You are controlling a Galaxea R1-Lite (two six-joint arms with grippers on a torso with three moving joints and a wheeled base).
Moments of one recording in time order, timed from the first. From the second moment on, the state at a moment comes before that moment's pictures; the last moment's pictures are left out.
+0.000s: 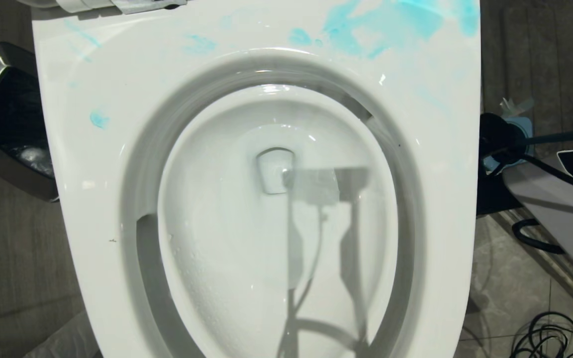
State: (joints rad) left arm 0.00 0.00 0.00 0.00 -0.01 0.02; right arm 0.22 2.33 -1.59 -1.51 -0.09 -0.38
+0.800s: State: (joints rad) left arm 0.00 0.00 0.00 0.00 -0.01 0.02; right arm 0.21 2.53 -1.98 -1.39 -0.08 -0.41
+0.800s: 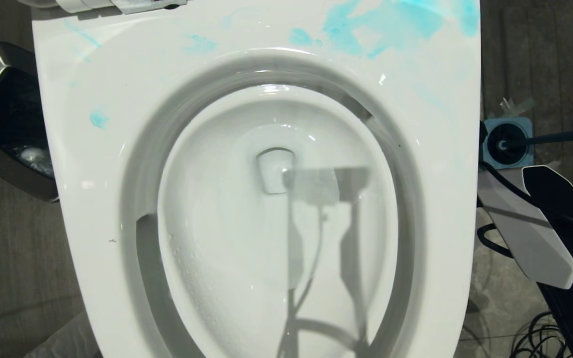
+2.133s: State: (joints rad) left arm 0.00 0.00 0.00 0.00 -0.01 0.02; right arm 0.22 2.48 -1.98 -1.40 -0.07 -0.41
